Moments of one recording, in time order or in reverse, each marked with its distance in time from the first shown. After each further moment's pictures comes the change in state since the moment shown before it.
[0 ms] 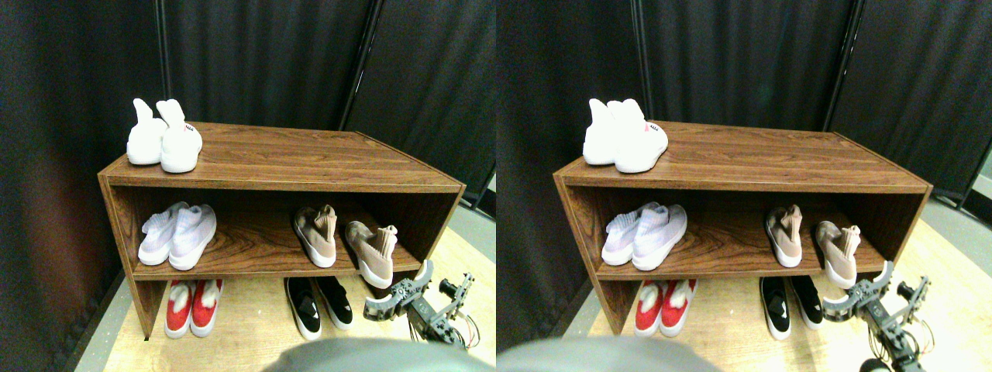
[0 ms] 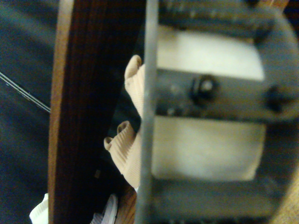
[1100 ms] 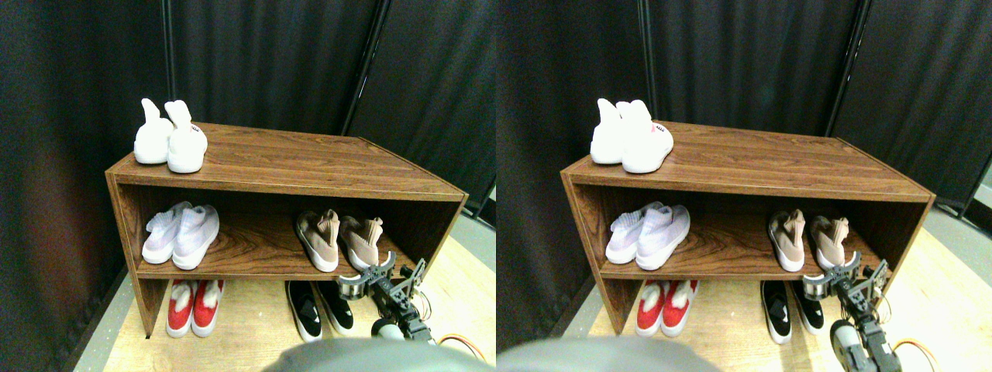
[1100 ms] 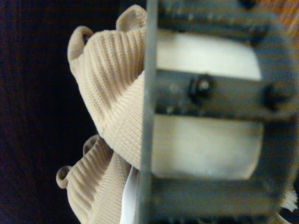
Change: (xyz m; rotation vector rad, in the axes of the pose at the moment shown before) right arm 0.048 -0.022 -0.011 0.071 0.040 -0.080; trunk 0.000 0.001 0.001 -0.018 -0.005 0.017
